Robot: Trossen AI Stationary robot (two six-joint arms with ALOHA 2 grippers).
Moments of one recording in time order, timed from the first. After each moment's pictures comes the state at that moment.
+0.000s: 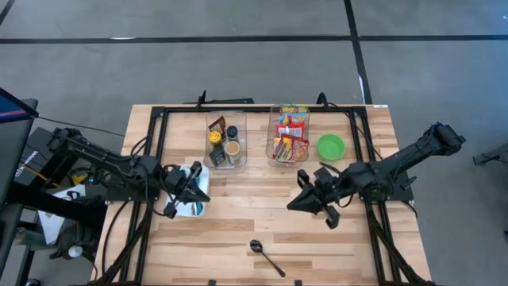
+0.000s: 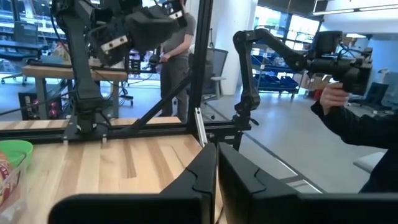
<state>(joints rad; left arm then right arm) -0.33 0.76 0.39 0.42 0.06 -0.11 0.43 1.17 0.75 0.56 0.06 0.47</state>
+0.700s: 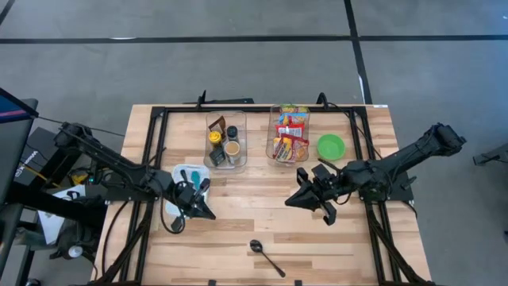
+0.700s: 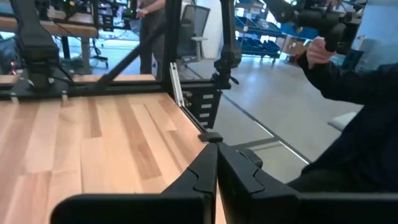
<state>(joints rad) -0.44 0.98 0.39 0.50 0.06 -0.14 0.40 1.17 0.75 0.54 0.06 0.52</state>
